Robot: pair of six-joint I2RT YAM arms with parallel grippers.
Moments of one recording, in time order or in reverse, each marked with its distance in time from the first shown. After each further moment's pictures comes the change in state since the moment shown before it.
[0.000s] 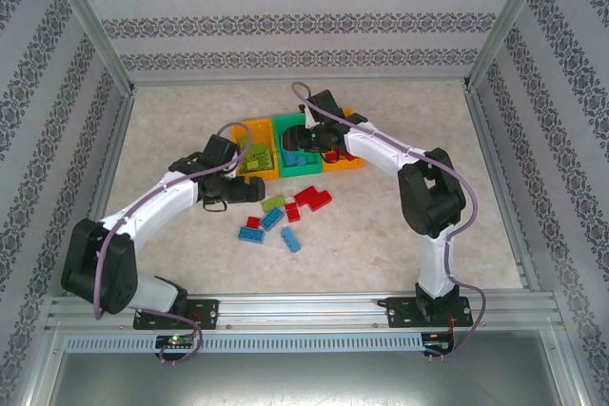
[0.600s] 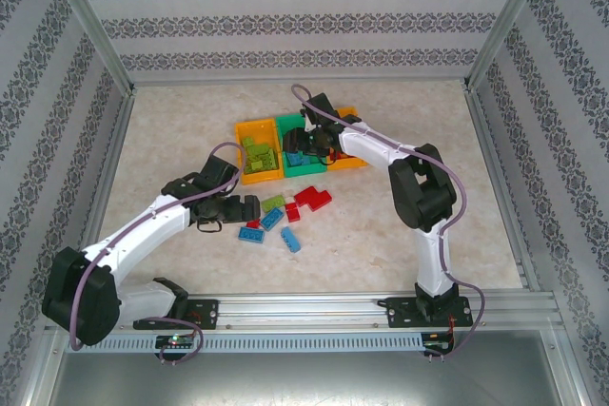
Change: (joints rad) left arm -0.068 -0.162 -0.135 -0.048 -0.068 -0.106; right arm -0.004 0.071 0.030 -0.023 0.019 0.078
